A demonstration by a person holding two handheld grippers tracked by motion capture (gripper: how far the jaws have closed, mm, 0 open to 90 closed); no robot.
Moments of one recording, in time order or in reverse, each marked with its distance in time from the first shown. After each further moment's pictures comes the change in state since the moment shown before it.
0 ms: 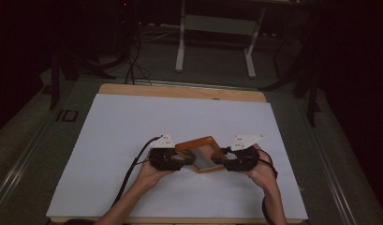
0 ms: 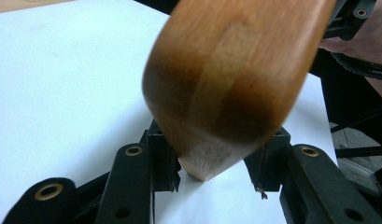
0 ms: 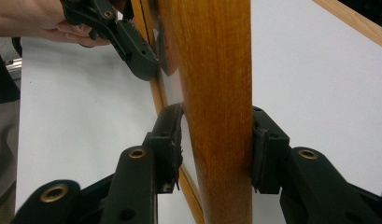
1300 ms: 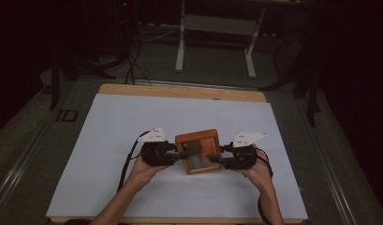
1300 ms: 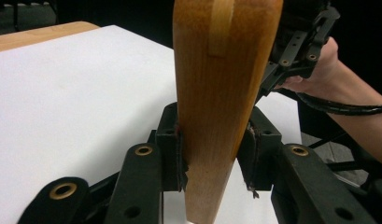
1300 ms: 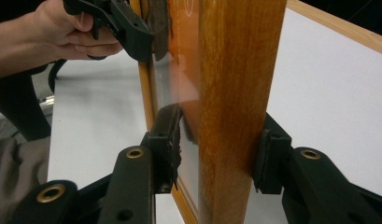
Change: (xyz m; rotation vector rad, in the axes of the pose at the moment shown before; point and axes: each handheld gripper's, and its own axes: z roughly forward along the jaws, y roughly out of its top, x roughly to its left) left arm -0.002 0.022 -0.031 -0.078 -0.044 -0.011; right arm -0.003 0.002 0.003 -0.131 0.079 0.083
